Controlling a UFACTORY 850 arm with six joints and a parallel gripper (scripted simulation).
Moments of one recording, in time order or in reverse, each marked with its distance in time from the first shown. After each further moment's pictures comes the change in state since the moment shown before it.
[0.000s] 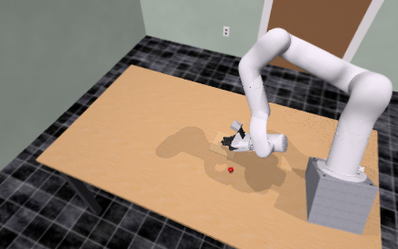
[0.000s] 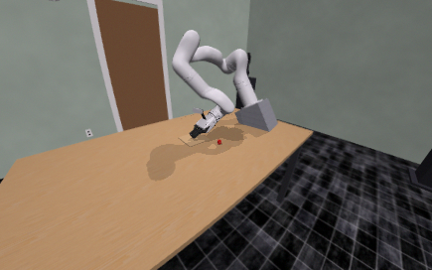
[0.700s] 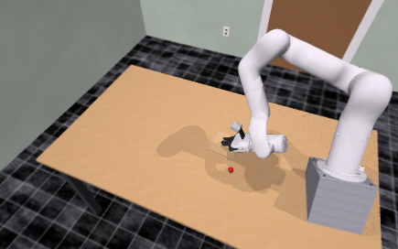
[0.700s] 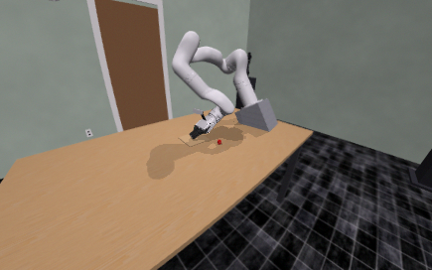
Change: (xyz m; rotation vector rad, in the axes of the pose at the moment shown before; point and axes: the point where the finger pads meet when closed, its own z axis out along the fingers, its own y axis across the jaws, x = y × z) arm -0.004 0.000 0.002 0.000 0.000 0.000
